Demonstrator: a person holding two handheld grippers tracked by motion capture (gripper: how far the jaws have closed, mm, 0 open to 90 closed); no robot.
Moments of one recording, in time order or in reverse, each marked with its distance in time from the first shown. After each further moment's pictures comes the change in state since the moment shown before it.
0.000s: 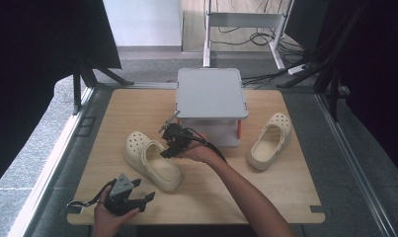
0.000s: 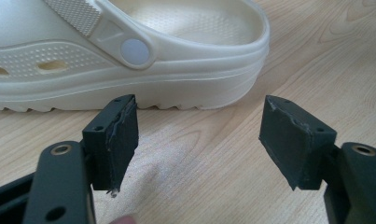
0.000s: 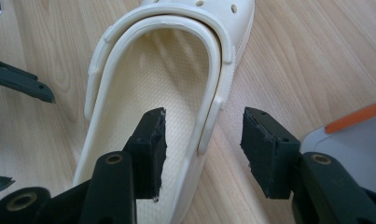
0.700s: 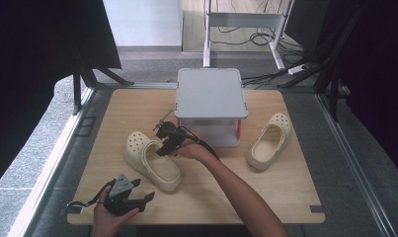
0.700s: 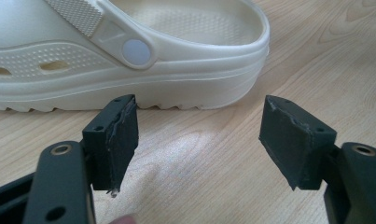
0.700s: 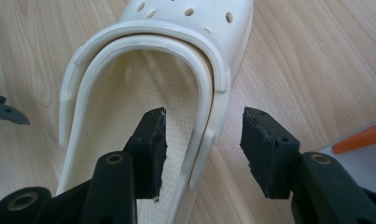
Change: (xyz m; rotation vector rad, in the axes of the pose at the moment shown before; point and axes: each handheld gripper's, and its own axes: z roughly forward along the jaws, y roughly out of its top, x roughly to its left) left arm 0.000 0.000 -0.001 -0.003 0.001 0.002; right arm -0.005 0.015 0.022 0.031 -0.006 0.015
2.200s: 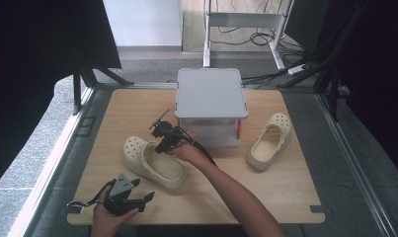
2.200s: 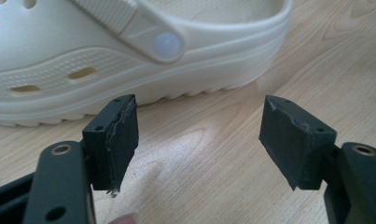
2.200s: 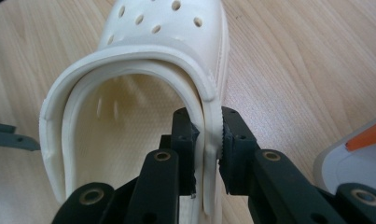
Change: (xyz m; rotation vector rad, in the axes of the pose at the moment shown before) left arm 0.001 0.000 0.000 0.005 0.011 0.007; right arm 0.008 0.009 0.004 0.012 -0.018 0.103
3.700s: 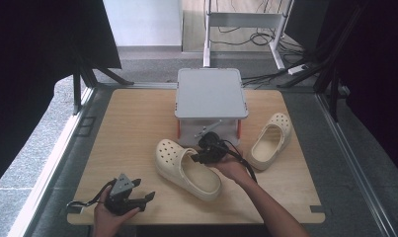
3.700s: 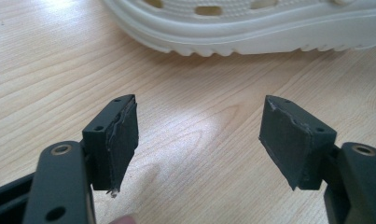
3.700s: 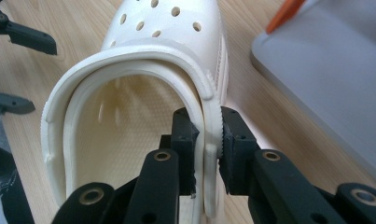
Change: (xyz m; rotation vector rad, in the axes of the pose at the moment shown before) left arm -0.001 0.001 0.002 0.000 -0.008 -0.013; right arm -0.020 -0.113 -0.087 -0.138 -0.041 0.077
